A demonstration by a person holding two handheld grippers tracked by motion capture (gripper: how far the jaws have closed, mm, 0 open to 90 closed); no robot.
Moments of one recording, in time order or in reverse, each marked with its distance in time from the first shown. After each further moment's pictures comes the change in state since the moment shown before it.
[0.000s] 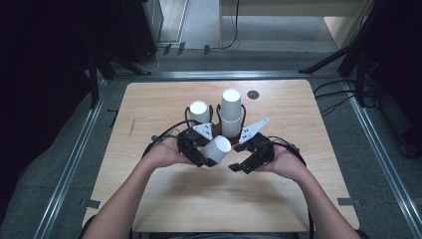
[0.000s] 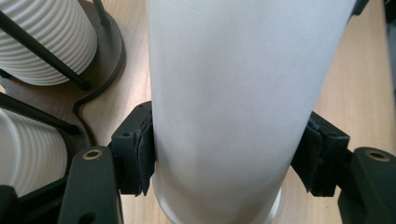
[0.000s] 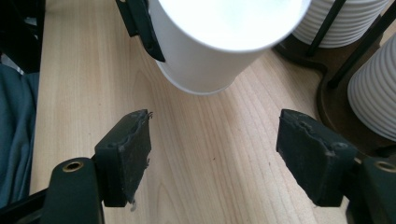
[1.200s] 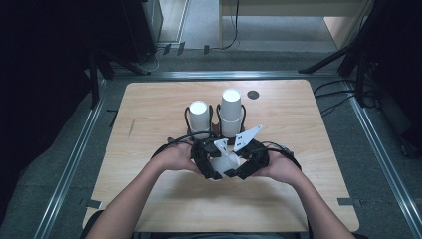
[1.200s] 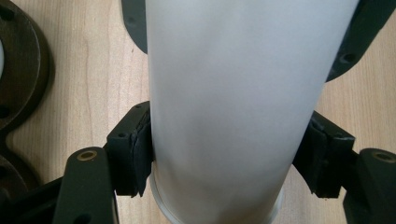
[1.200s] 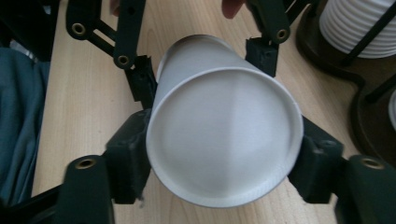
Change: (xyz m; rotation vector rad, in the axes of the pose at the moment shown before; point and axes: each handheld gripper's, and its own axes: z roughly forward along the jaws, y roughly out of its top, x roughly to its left) left arm -0.019 0.018 0.039 0.167 -0.066 0.150; right arm 0.012 -0.001 0.015 0.007 0.039 -0.064
